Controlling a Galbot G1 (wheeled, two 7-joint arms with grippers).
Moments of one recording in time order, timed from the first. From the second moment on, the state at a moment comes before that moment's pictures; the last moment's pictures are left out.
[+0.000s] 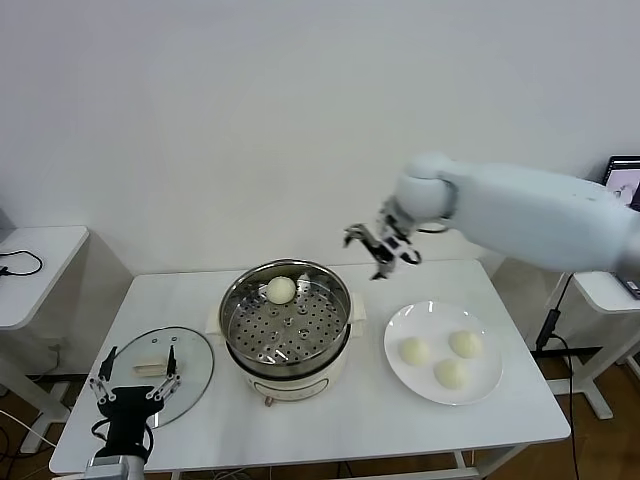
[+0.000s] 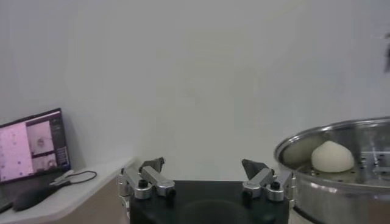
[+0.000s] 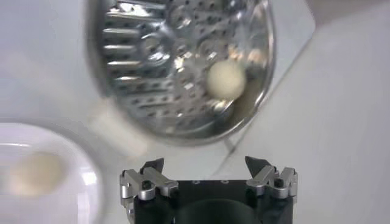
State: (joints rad) left arm 1.75 -1.32 -0.65 -2.25 -0.01 0.06 -0.24; right arm 0.66 0.80 -1.35 1.51 0.17 -0.13 -0.94
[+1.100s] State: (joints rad) left arm 1.73 -1.32 -0.69 -2.20 -0.02 0.07 -0.24; right arm 0.17 0.76 -1.14 1.38 0.00 -0.27 -0.92
